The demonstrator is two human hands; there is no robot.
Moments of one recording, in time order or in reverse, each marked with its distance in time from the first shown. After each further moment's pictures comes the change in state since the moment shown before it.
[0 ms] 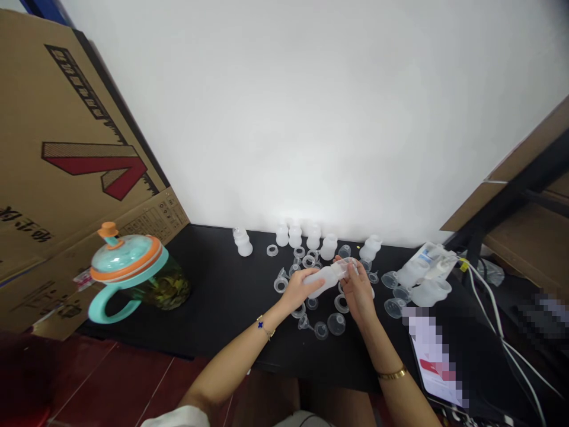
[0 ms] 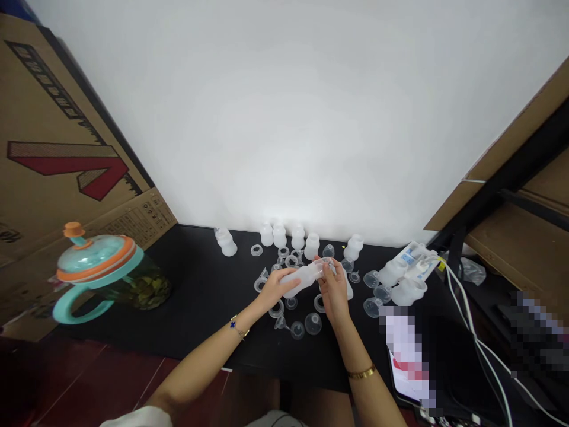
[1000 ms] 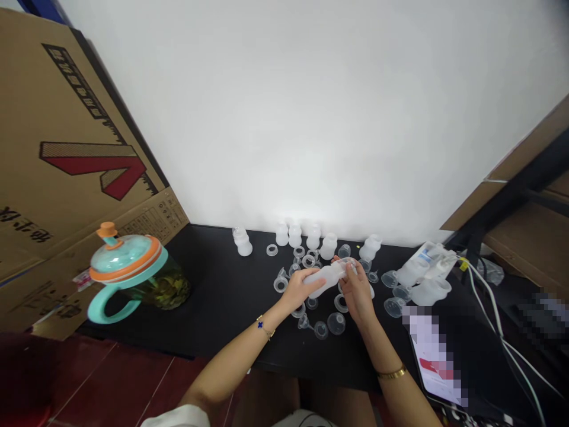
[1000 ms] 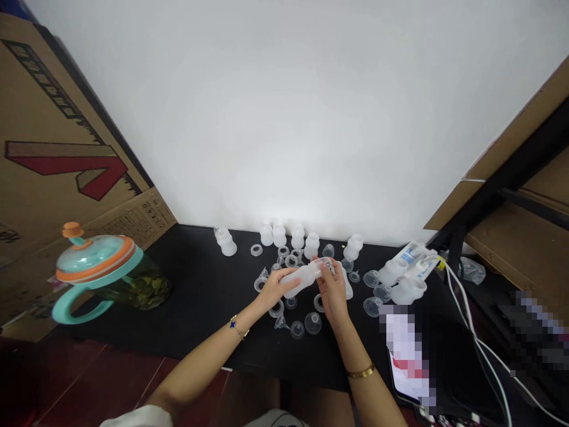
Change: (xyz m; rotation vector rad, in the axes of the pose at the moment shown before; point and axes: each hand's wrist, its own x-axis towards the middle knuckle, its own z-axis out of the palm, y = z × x) left_hand -0.001 0.004 0.000 -0.025 -0.017 -0.007; right_hand -0.003 -0.001 0.004 -0.025 -0.003 0.013
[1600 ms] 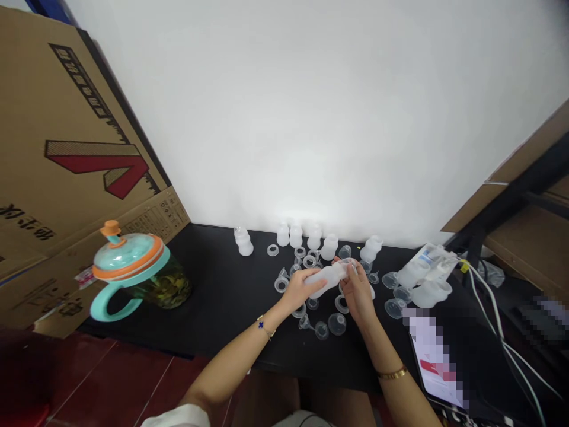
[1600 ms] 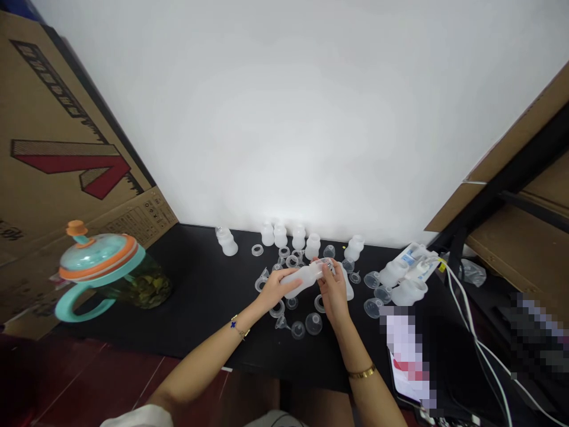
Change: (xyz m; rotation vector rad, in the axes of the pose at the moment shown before) left_hand 0.000 0.002 -0.001 0.029 0.009 0.026; right_hand 0.002 0.000 0.000 -0.003 -0.013 0.006
